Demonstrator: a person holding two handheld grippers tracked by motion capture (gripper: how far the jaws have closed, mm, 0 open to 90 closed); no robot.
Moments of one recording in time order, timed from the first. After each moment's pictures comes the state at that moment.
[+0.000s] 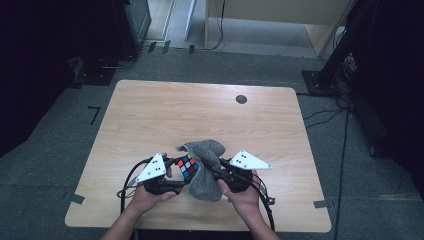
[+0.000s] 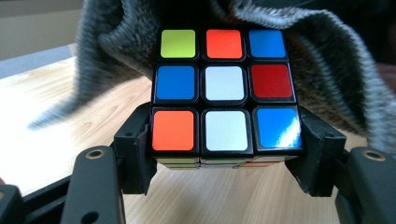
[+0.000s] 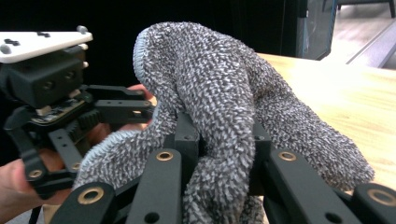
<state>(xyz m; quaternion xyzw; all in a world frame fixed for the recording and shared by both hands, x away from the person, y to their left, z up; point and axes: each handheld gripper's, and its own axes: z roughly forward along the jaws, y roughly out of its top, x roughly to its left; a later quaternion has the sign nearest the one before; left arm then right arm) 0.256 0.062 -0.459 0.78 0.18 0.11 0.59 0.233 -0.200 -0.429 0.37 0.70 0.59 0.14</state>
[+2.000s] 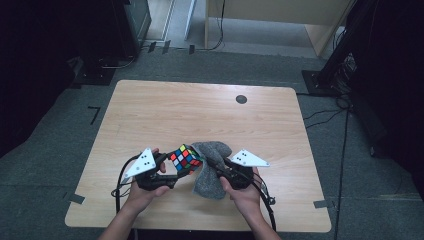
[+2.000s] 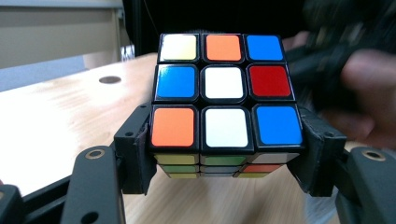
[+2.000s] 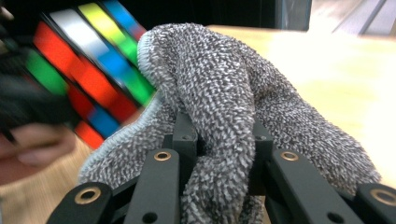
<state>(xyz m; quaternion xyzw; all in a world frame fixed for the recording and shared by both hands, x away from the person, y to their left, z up) 0.264 0.085 -0.449 0.73 0.23 0.10 0.64 0.247 -0.207 -0.454 0.42 0.71 0.55 0.14</state>
